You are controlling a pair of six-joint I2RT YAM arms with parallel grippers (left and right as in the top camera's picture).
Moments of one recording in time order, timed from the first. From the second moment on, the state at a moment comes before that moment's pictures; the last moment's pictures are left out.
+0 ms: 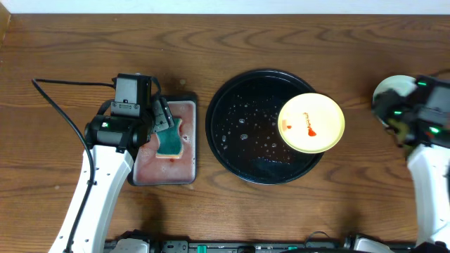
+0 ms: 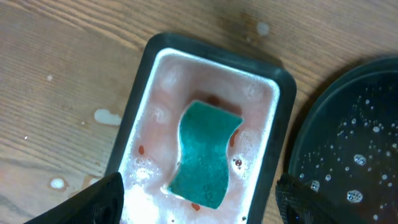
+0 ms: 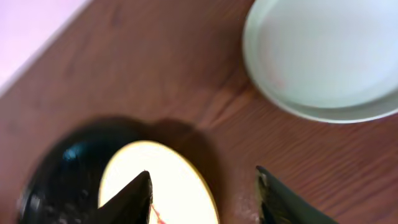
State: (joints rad) left arm -0.13 1.27 1.10 -0.88 -0.14 -0.43; right arm -0.24 1.34 0.98 -0.51 -0.12 0.46
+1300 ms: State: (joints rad) left arm -0.13 1.27 1.10 -0.90 -0.14 -0.43; right arm -0.04 1.66 0.98 -0.64 -0.02 0.40
